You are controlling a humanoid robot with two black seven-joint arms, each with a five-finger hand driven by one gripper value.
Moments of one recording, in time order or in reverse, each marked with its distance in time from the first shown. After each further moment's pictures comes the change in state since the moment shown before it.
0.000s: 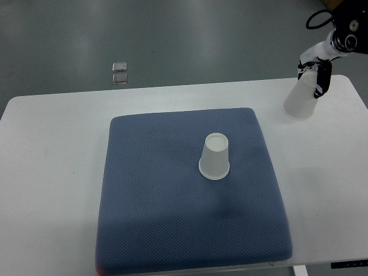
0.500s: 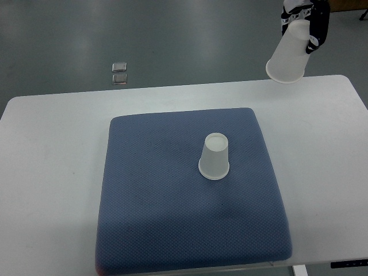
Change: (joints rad) left arm 0.000 0.000 0.001 -0.008 0.000 0.000 0.000; right arm 0.340 0.034 0.004 0.147 0.010 0.116 -0.002
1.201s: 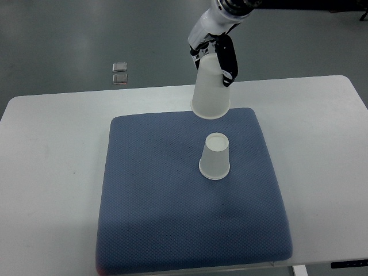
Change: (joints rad) left arm 0.000 0.000 -0.002 0.010 0.000 0.000 0.000; right arm 0.090 0.334 0.093 0.033 0.204 0.000 0.000
